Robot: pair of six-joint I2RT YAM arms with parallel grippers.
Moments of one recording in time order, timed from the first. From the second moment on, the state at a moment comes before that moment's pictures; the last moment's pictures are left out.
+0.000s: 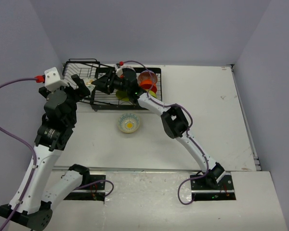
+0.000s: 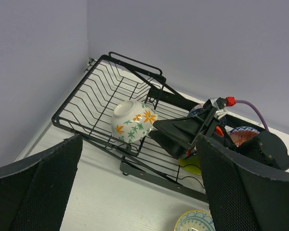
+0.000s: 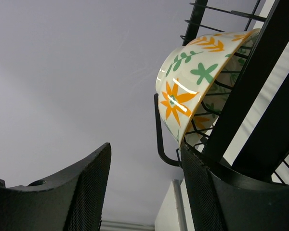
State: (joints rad) left arm -0.30 0.82 1.10 -0.34 -0.58 -0.27; right arm 0.74 2.78 2.45 0.43 -0.56 1.41
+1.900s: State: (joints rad) left arm -0.37 0.82 1.10 -0.37 -0.63 -0.26; right arm 0.76 2.84 2.52 0.42 -0.37 1.40
